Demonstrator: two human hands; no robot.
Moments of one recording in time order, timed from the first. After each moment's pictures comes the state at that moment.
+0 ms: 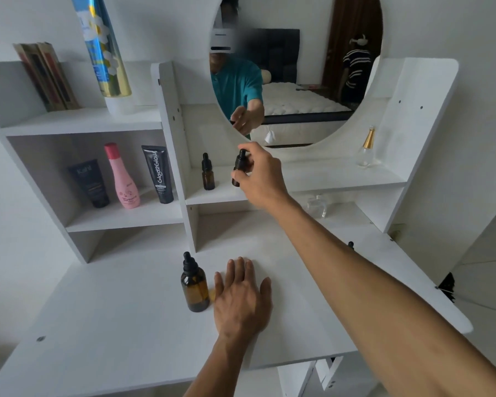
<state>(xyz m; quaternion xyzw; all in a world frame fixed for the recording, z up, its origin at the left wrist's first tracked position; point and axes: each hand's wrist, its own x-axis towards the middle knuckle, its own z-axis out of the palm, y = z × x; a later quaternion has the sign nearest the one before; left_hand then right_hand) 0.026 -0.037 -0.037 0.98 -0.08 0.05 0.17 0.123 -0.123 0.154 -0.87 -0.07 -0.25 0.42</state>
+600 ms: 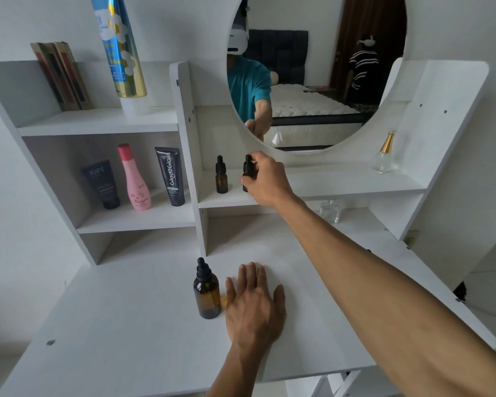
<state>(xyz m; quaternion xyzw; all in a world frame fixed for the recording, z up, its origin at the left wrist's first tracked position) 0.028 -0.036 -0.035 0.98 -0.09 0.05 0.17 0.166 -0.114 0.141 -0.90 -0.06 -0.21 0.38</state>
